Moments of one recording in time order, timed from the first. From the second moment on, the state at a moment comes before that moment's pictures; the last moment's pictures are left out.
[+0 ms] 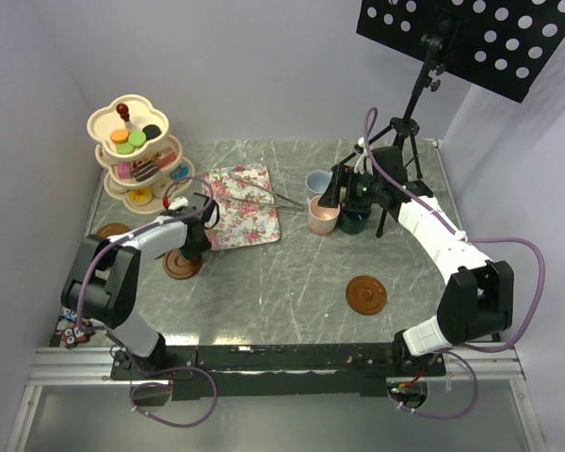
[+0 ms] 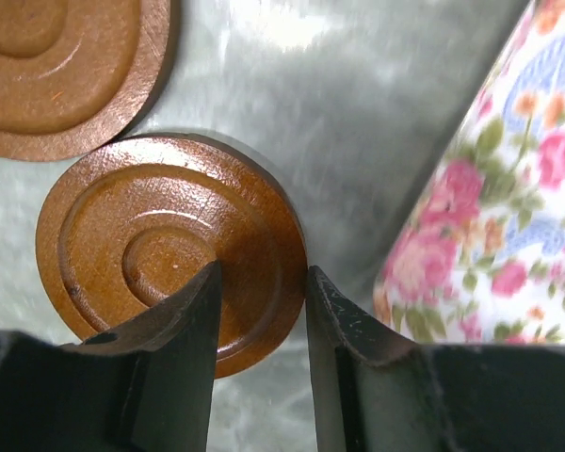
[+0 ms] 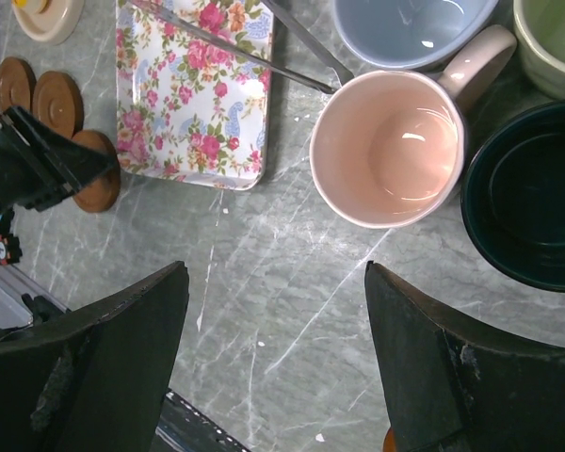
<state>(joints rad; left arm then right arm) -0.35 1.61 0.90 -0.53 -0.42 -0.85 0.23 1.45 1.20 -0.49 -0.41 0.37</state>
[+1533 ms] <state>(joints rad) -0.27 1.89 1.30 -0.39 -0.38 -0.59 0.22 1.26 1.02 -0.61 -0.35 0.31</state>
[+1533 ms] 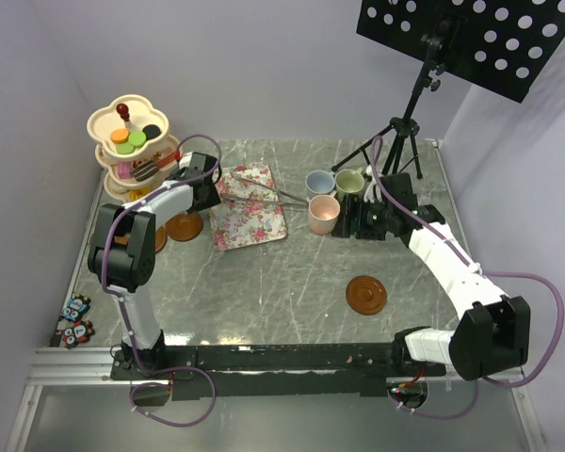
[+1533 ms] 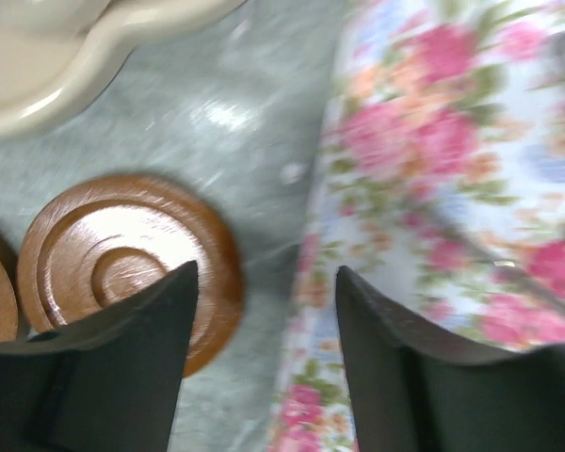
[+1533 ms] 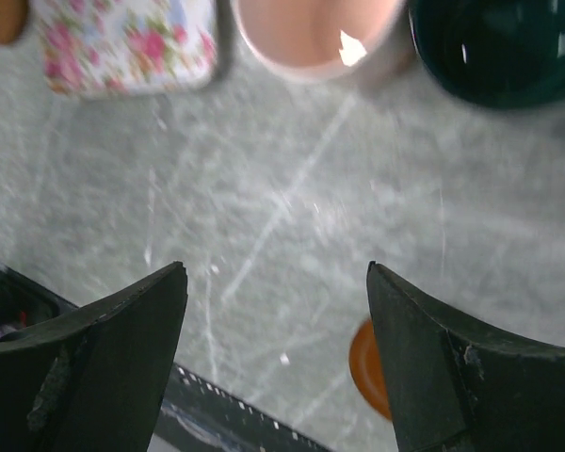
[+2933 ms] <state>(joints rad) -0.26 1.23 1.25 -0.67 -0.30 -0.57 0.40 1.27 0.63 -0.65 -0.18 0.49</state>
